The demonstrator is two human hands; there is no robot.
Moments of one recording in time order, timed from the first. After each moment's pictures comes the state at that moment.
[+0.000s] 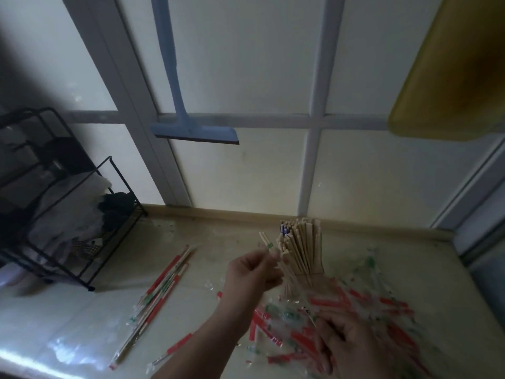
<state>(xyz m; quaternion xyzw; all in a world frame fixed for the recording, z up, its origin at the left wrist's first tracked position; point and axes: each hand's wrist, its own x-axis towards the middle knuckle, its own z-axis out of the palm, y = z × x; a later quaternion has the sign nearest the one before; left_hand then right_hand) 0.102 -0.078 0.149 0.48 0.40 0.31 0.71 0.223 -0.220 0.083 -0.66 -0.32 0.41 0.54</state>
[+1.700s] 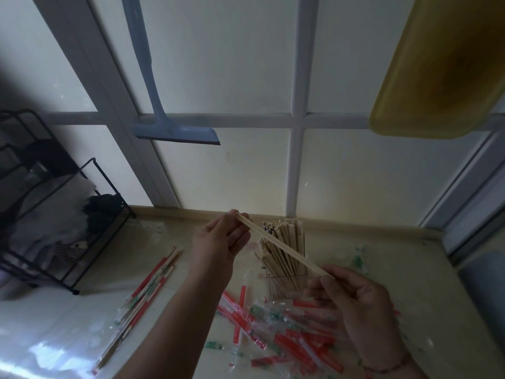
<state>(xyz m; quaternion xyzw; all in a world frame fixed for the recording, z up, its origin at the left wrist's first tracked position) 0.138 -0.032 0.173 0.32 0.40 0.44 0.74 0.276 -0.205 0.119 -0.56 -0.27 0.34 0.70</state>
